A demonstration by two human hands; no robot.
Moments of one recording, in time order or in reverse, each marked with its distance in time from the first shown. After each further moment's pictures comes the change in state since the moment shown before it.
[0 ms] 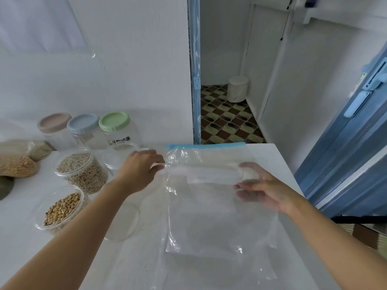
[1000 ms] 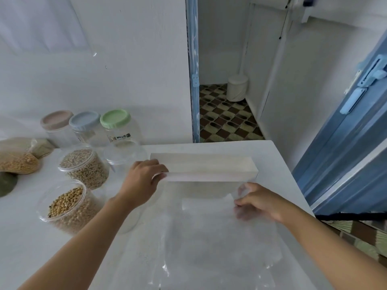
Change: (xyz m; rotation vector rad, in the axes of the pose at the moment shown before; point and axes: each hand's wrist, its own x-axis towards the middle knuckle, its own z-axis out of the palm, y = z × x) left_hand -0.037 0.015 0.019 -0.118 0.039 0.038; right_hand -0.013 0.031 0.019 -0.349 0.118 0.206
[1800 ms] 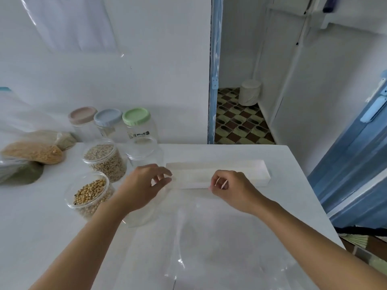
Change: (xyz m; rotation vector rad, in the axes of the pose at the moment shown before) left_hand -0.037 0.011 -0.049 -0.083 -0.079 -0.226; right_hand 0.000 -0.044 0.083 -0.617 0.150 -0.614
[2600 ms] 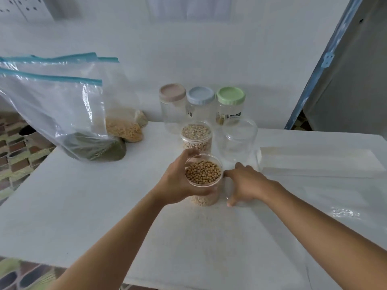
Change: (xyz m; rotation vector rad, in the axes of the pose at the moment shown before) left_hand -0.093 -0.179 -0.070 -0.501 -0.068 -0.162; right_hand 0.083 -0.160 0.204 -0.675 -0.413 0.157
